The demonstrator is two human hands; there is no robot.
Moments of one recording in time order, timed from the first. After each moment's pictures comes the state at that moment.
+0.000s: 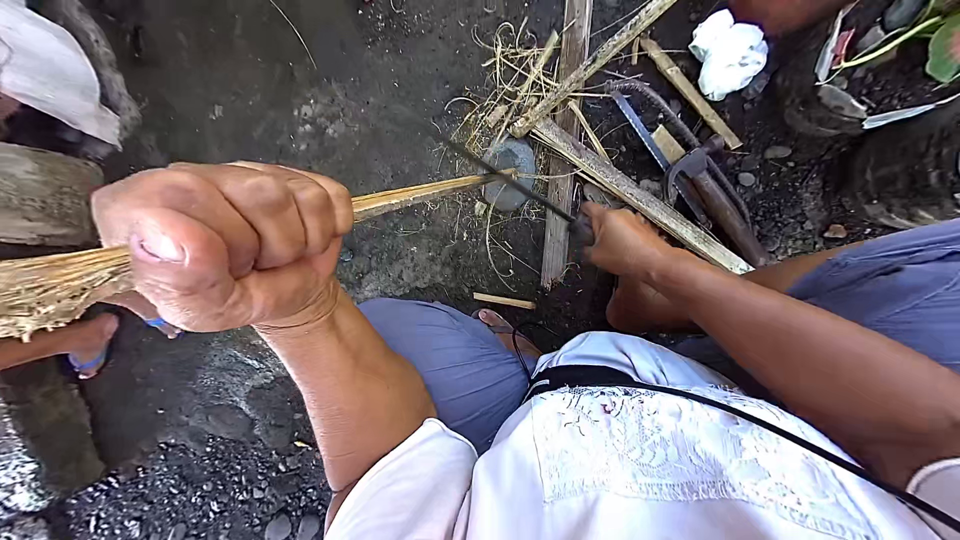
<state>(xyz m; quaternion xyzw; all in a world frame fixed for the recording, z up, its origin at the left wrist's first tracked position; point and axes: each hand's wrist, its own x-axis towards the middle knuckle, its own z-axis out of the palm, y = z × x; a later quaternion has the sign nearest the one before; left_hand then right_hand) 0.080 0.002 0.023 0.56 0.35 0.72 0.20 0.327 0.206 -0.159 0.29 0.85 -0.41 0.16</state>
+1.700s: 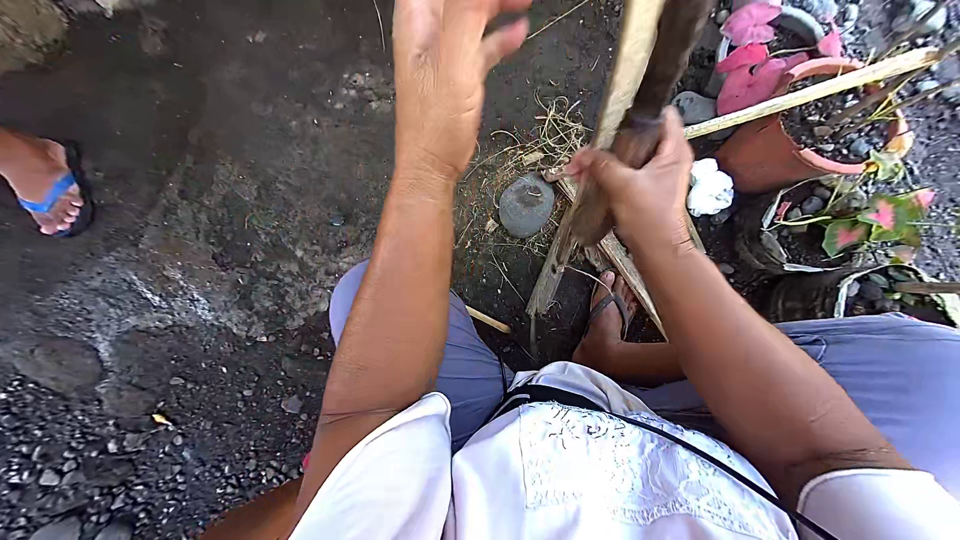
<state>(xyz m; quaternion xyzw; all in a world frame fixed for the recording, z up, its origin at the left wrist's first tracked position) 0.085 0.076 0.029 0.38 0.56 0.73 0.10 0.243 0.209 -0.054 0.16 0.66 -0.65 -0.34</state>
